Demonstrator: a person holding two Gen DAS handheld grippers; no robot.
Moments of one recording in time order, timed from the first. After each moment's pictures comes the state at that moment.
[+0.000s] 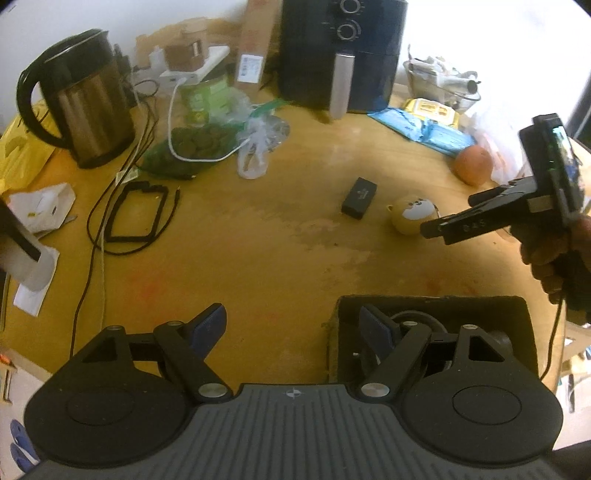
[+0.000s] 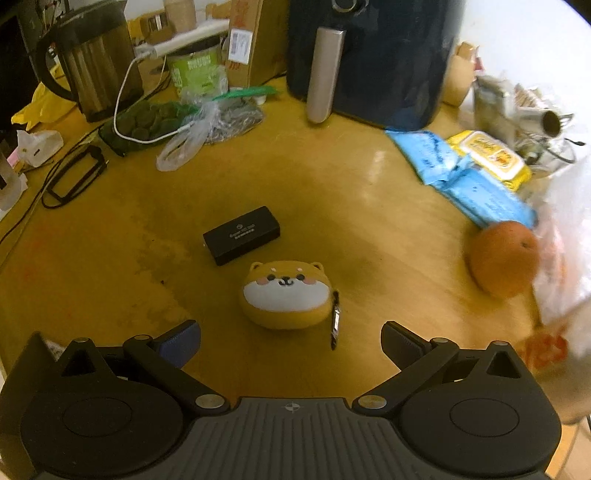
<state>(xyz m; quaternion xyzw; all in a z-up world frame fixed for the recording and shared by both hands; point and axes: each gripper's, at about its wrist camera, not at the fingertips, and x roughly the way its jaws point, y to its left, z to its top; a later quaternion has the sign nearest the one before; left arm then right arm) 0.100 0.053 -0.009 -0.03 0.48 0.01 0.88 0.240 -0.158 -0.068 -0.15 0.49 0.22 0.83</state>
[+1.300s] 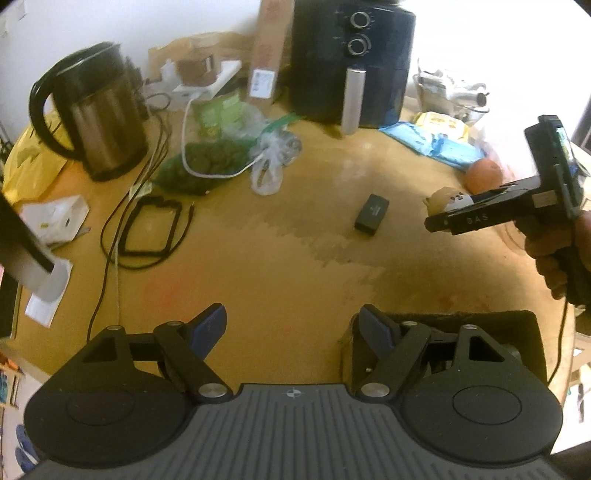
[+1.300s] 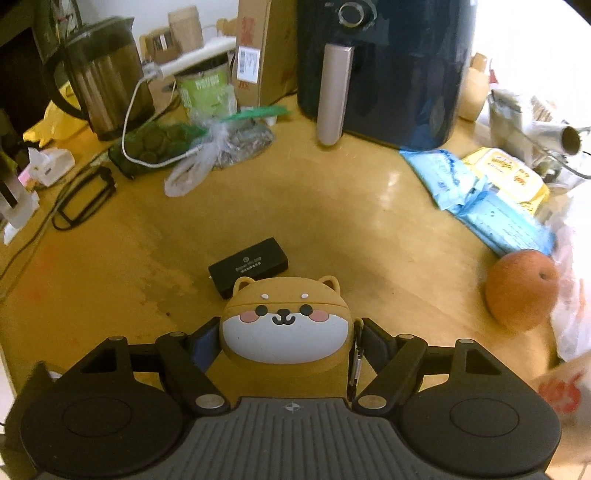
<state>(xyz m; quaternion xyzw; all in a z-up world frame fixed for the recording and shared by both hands) 0.106 0.055 -0.001 -0.01 0.46 0.02 0.89 0.258 -0.164 -0.059 -0.12 0.46 0.25 0.84</state>
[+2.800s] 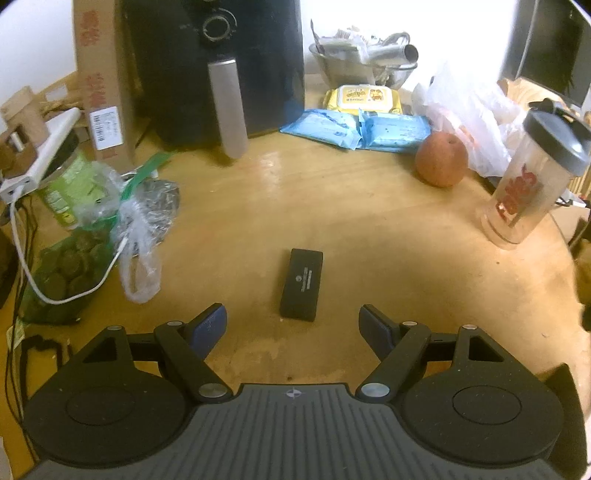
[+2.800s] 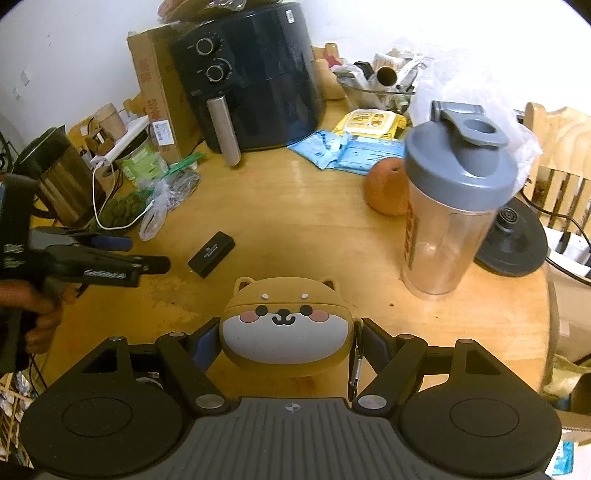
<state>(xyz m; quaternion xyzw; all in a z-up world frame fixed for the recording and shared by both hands) 0.256 -0.010 -0.062 0.09 0.47 -0.14 0.87 0.143 -0.257 -0.001 0.05 0.46 0.10 0.88</state>
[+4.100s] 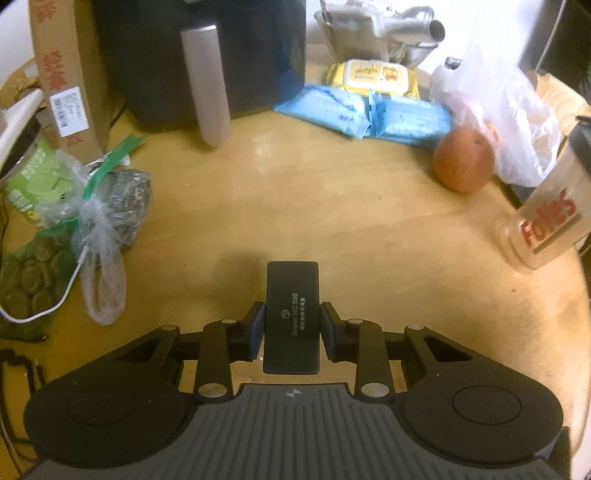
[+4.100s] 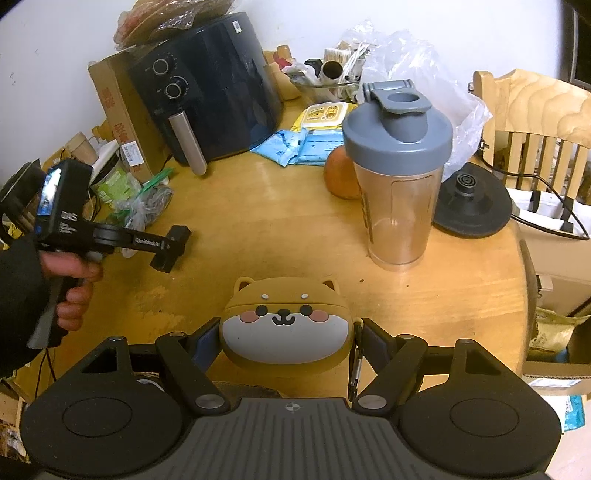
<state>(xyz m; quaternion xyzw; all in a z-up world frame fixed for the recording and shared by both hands) 0.307 -0.032 -0.078 0.07 0.52 -0.13 0.84 0.121 -0.277 0.003 0.10 0.47 0.05 0.88</state>
